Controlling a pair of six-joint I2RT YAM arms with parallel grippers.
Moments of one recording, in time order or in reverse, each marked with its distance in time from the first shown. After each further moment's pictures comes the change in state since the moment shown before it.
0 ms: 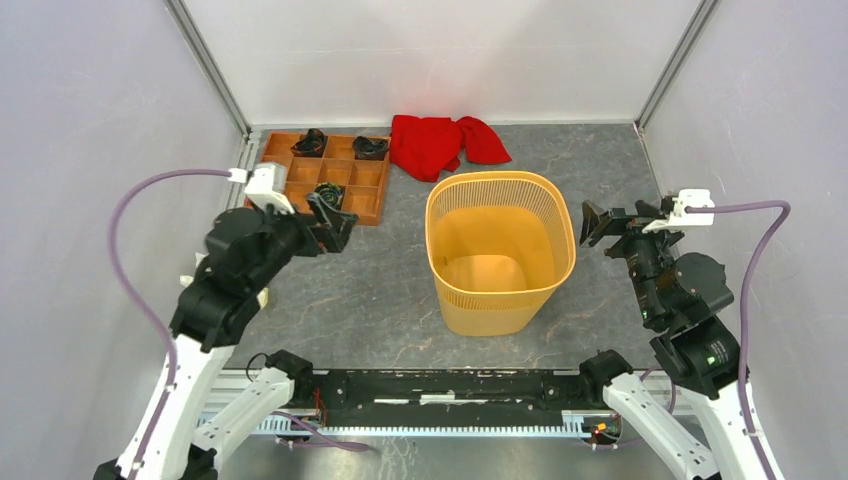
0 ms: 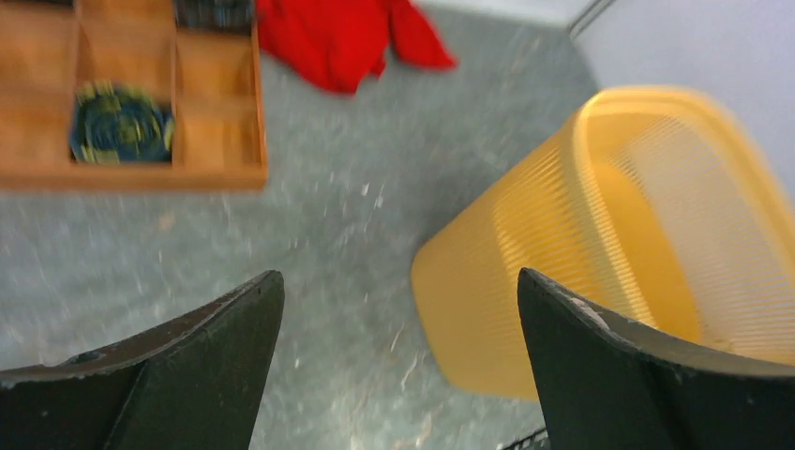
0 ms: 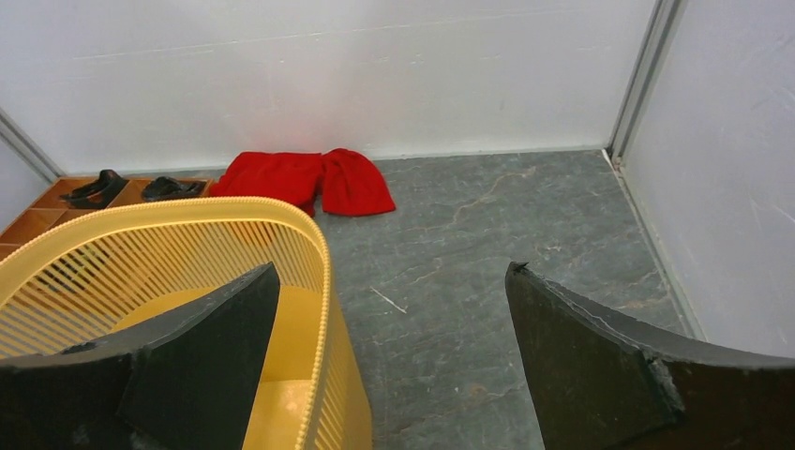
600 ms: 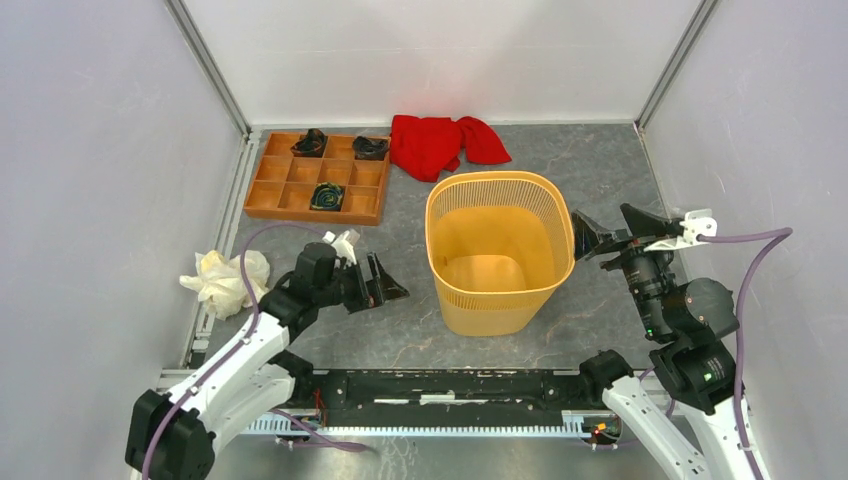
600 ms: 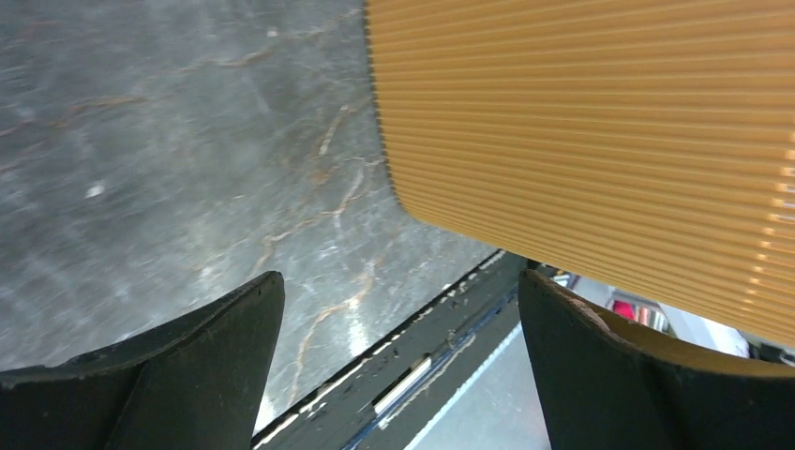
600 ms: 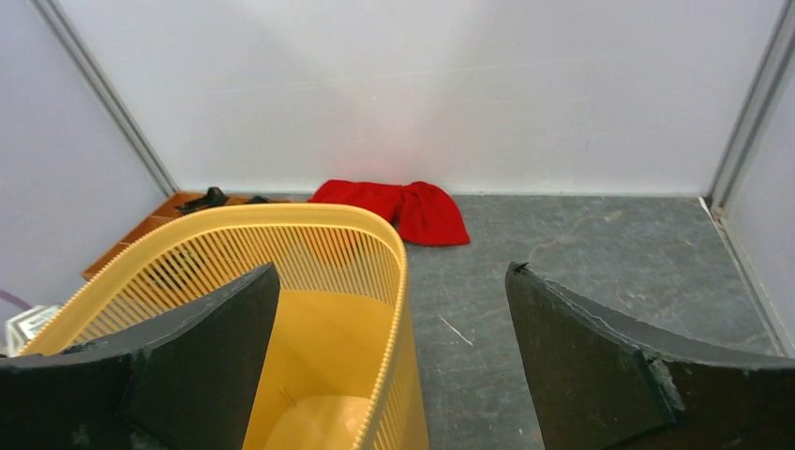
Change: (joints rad) left arm -0.039 0.101 -0.715 0.342 0.428 -0.313; right arm -0.006 -0.123 -0.114 0.115 -0.171 0.047
